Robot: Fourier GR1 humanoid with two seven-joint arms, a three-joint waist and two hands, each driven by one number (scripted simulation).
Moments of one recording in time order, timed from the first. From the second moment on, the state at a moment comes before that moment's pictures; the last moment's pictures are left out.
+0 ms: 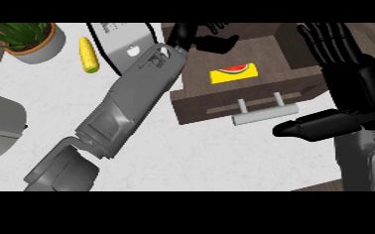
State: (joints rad) left arm -1.31 0.00 -0.35 -0.31 0.34 0.28 -0.21; right arm -0.38 -0.20 -0.10 -1.79 -0.13 0.24 0.07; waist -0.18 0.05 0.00
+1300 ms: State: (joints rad) left arm -1.24 0.00 -0.26 -0.40 0.66 0.29 -0.52; right arm -0.31 -0.37 0.25 -1.73 0.15 0.53 0.13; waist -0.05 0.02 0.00
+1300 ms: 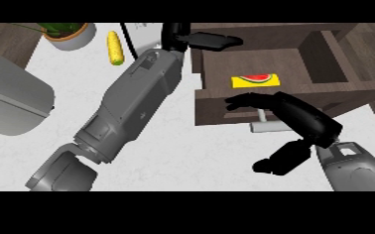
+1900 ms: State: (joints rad) left arm -1.08 0.05 -0.24 -0.51 0.67 0.21 -0.56; right arm -0.44 -0.30 0.34 -1.12 0.49 0.35 -0.14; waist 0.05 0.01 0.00
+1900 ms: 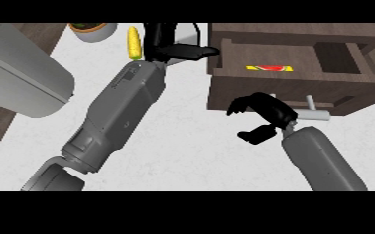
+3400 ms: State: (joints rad) left arm -0.84 0.20 -0.26 -0.75 0.69 0.01 -0.49; right arm -0.77 -0.36 0.05 -0.57 0.35 0.38 -0.42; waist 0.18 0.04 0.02
